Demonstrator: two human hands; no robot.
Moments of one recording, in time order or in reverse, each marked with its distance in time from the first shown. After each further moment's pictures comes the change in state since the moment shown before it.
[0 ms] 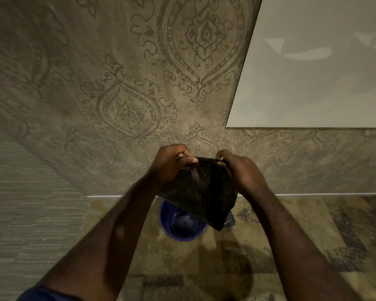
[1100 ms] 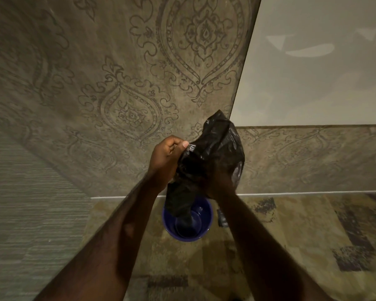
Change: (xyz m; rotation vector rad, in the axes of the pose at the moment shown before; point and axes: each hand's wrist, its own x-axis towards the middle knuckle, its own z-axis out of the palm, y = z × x) left_hand -0.011 0.020 -0.008 -0.471 0.154 -0.183; right_hand 0.008 -0.041 0.063 0.215 -0.269 0.504
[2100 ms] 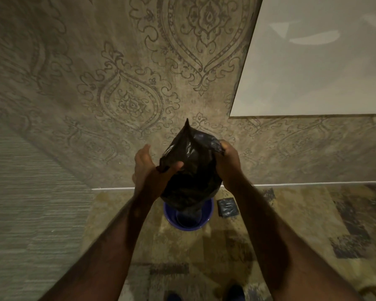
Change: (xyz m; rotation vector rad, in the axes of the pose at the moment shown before) left_hand -0.042 -0.057 -0.031 0.587 0.235 -0.289; right_hand 0.006 0.000 -0.014 0.806 0.165 -0.040
